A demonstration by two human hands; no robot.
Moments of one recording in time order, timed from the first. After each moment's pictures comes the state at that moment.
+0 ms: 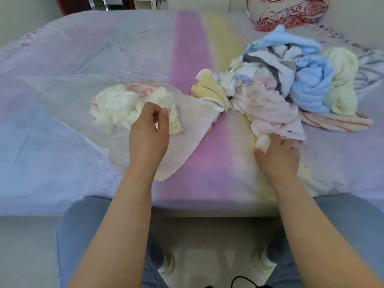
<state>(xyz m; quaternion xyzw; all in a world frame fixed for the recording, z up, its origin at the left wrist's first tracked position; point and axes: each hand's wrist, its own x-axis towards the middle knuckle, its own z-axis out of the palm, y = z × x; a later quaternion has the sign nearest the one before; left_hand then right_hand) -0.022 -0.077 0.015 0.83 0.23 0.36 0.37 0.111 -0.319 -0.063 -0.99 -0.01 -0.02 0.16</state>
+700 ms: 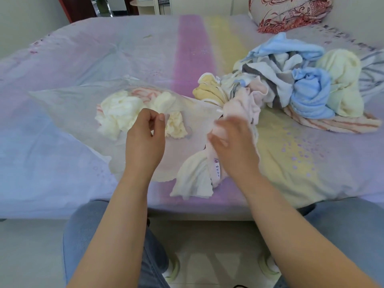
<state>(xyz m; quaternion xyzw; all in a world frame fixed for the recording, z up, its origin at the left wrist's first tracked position) -0.031 -0.069 0.019 0.83 0.22 0.36 0.38 0.055 -0.231 -0.008 -0.88 -0.22 -0.05 0.41</state>
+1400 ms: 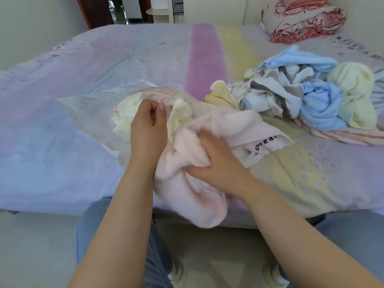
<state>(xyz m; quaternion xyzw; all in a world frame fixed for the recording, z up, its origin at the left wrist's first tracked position) -0.030 -0.049 0.040 0.79 0.25 0.40 0.40 0.019 -0.203 0.011 -0.79 -0.47 0.01 0.39</state>
